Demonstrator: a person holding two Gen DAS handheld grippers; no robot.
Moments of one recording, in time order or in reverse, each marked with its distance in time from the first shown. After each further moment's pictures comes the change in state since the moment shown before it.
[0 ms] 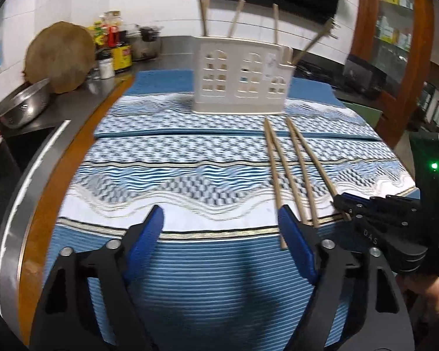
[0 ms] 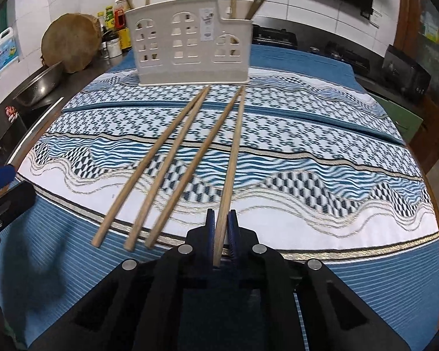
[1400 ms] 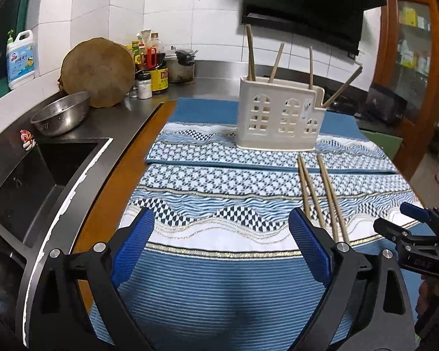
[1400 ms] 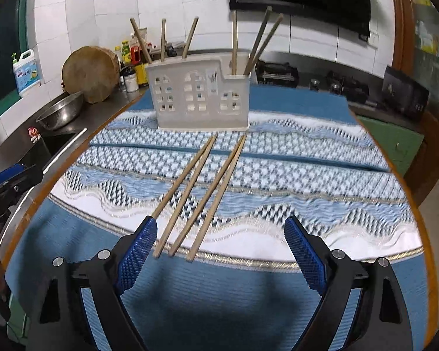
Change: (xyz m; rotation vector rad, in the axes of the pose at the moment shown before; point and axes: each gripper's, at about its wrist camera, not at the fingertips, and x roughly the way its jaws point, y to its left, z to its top) left arm -0.052 0.039 0.016 -0.066 -0.116 0.154; right arm -0.059 -0.001 0.001 -0.019 -0.137 0.075
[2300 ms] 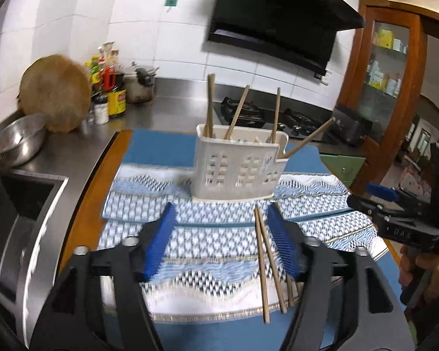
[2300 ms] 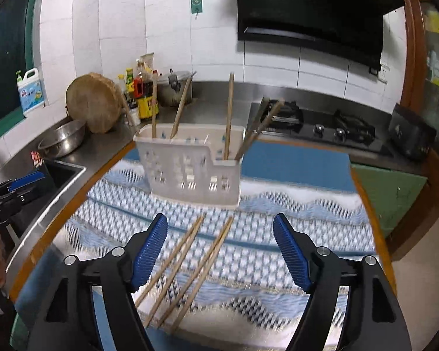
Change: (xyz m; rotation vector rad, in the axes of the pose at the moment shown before) left arm 0.008 -0.012 0.082 -0.022 -0.050 -0.222; right arm -0.018 -0.024 0.107 -0.066 -0.111 0.016
